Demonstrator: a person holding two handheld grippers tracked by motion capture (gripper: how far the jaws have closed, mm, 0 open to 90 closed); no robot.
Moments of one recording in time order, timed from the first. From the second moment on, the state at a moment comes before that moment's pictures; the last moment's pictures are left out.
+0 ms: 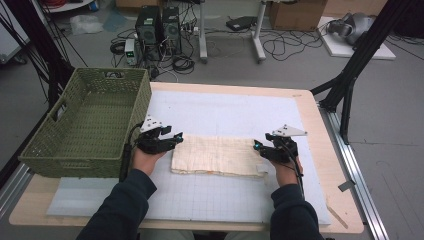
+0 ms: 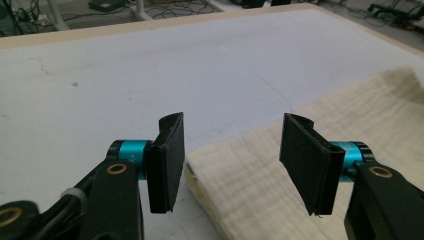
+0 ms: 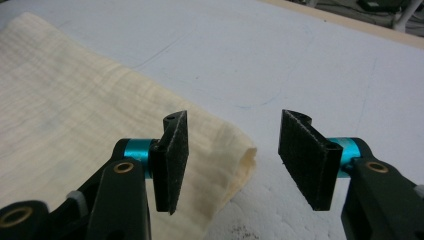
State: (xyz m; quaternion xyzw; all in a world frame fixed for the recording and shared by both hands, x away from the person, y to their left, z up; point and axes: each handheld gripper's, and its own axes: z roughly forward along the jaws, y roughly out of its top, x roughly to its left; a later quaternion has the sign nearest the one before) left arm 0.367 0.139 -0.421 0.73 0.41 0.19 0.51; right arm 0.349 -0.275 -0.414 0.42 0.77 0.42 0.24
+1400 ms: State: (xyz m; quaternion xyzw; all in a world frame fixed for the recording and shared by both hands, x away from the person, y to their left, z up) left arm 0.317 0.131 -0.450 0.83 0.34 0.13 0.43; right arm 0.293 -0.269 -0.448 0.34 0.84 0.39 0.16
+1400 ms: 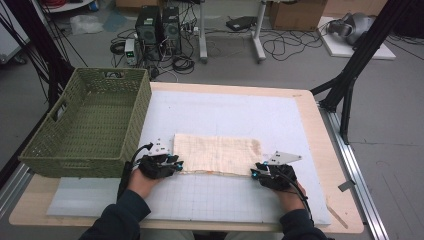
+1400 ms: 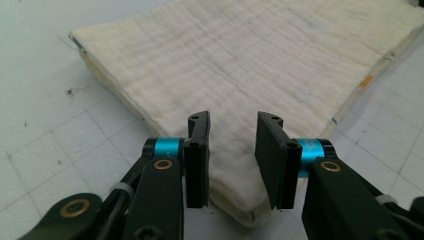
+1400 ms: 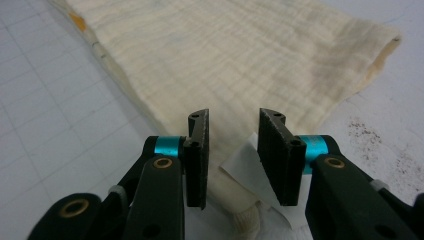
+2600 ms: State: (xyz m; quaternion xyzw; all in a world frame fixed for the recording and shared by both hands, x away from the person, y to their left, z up) left arm 0.308 0.153 -0.417 0.72 0.34 0.16 0.58; right arm 0.268 -0.316 -0.399 0.39 0.75 0.46 0.26
